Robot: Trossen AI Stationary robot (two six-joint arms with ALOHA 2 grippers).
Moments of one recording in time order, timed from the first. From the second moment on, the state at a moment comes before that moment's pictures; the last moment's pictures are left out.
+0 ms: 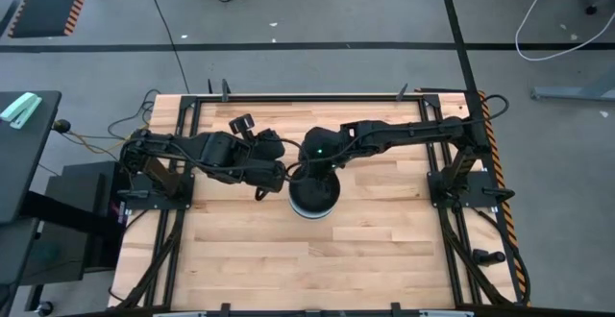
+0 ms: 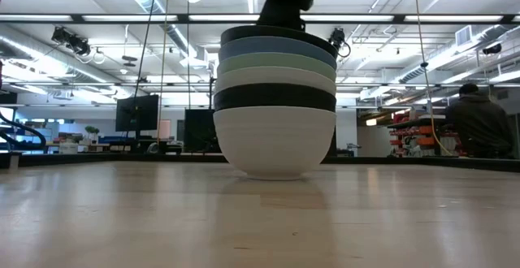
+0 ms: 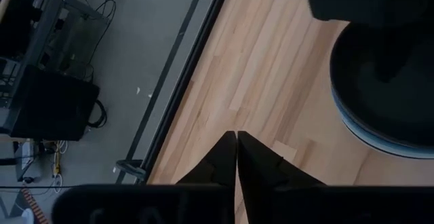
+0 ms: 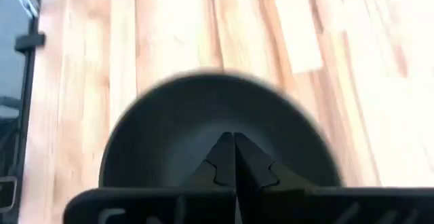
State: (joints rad) left arm -0.23 1.72 1.99 -1.57 -0.77 -0.46; right arm 0.01 1.78 1.62 -0.78 -0.10 0.21
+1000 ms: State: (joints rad) left arm -0.11 1.70 1.99 -1.57 -0.78 -0.45; right arm -0.07 1.90 1.62 -0.59 -0.21 0.08
